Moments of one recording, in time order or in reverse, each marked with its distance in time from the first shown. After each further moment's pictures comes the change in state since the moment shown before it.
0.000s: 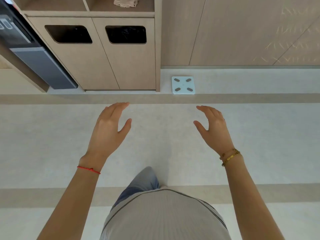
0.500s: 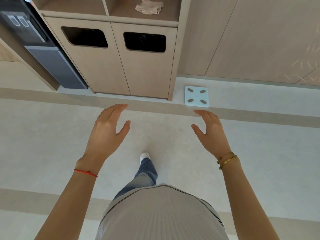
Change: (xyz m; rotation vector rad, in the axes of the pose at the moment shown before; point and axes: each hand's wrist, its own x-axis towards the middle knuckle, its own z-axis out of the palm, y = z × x) left_hand 0.100 -0.097 -0.001 0.029 0.042 -0.115; right_hand 0.151 -0.022 0.075 0.047 -0.085 -0.045
